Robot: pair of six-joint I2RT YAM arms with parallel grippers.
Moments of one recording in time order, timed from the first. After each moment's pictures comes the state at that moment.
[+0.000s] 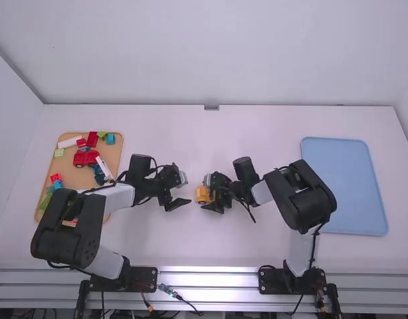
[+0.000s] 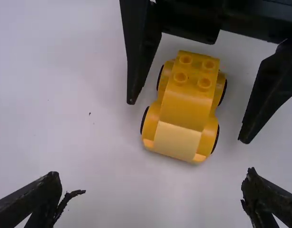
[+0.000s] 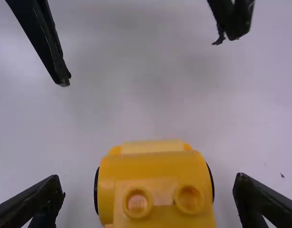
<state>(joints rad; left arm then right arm) -0.11 1.59 0.57 0.05 0.78 0.88 0.45 2.01 0.68 0.43 -0.88 -0.79</state>
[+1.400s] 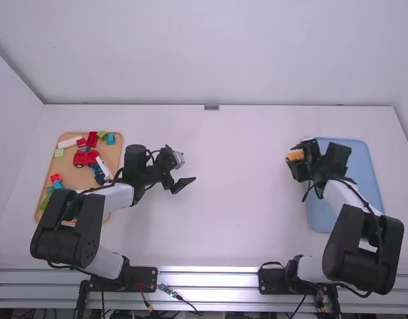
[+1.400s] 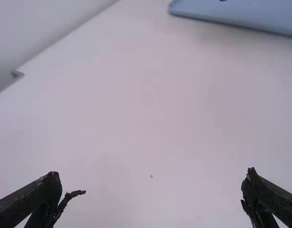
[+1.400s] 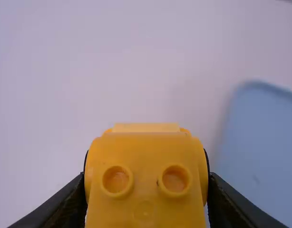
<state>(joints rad) -0.10 1.59 0.57 0.48 0.81 0.52 -0.32 1.52 0.72 -0.06 -0.39 -0.48</state>
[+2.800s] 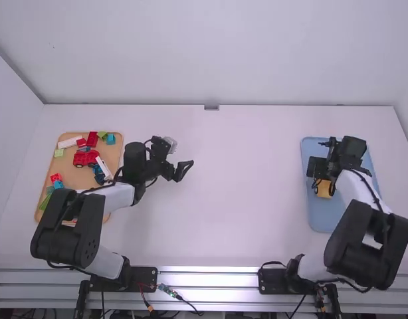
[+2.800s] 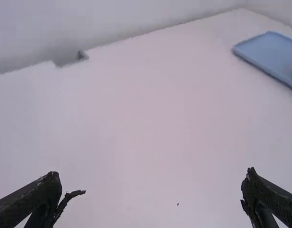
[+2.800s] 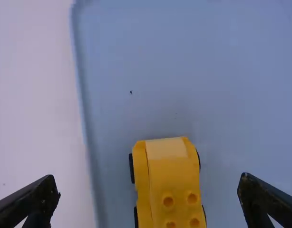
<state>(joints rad) -0.12 1.59 0.59 0.51 0.57 0.10 -0.35 1.53 0.88 -0.34 0.00 -0.21</state>
